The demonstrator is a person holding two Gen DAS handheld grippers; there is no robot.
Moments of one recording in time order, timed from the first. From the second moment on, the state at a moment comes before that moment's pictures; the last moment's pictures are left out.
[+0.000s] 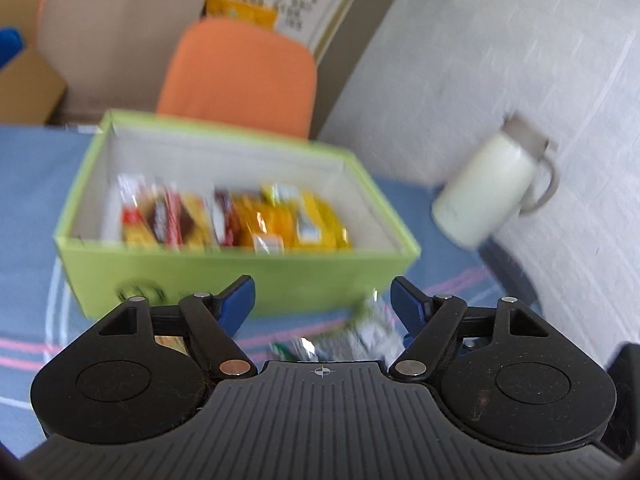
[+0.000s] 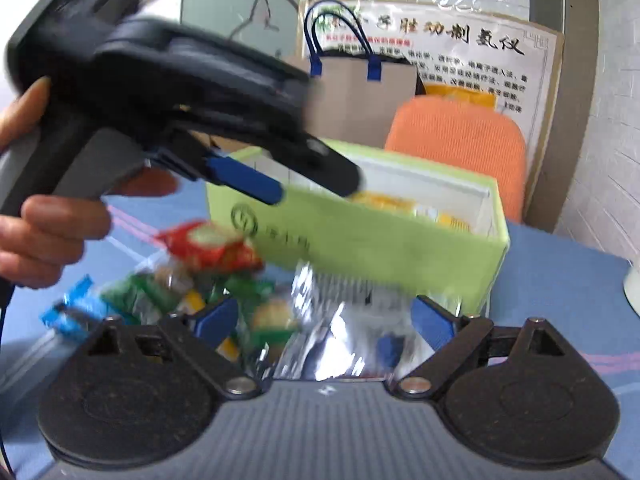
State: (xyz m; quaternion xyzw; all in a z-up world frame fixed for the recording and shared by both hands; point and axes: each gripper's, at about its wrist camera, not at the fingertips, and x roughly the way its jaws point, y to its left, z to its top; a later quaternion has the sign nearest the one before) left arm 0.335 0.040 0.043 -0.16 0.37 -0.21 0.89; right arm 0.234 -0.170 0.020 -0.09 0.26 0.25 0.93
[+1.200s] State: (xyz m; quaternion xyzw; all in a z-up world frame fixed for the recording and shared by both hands) left arm 0.193 0.025 0.001 -0.19 0.44 -0.22 0.85; right arm 0.137 -0.184 0.004 -0.03 0.31 0.30 0.90
